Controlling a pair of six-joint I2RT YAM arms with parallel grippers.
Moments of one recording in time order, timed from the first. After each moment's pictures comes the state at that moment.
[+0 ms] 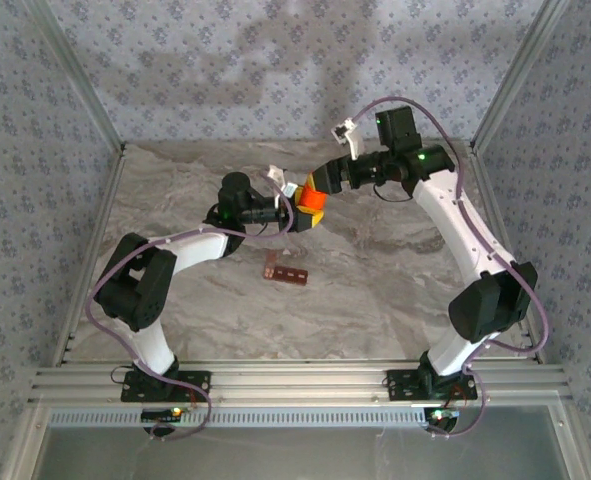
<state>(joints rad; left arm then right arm) -0.54 1.77 1.03 0.73 0.93 -0.19 0.34 1.64 1.73 -0.82 -0.77 0.02</state>
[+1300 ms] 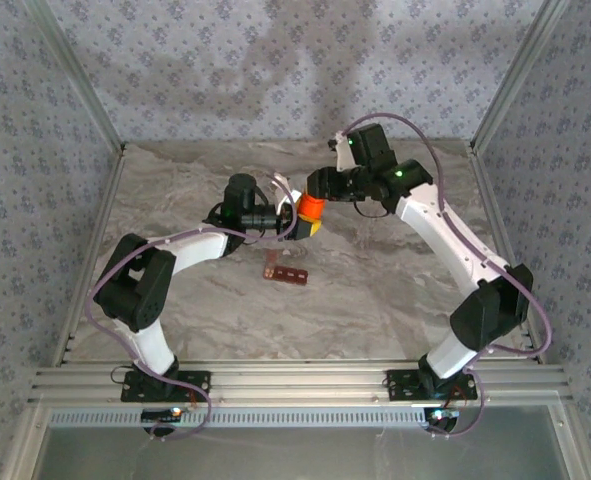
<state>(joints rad) -0.55 1.76 1.04 0.47 0.89 -0.08 0.51 1.60 1.61 -0.76 -0.30 0.43</state>
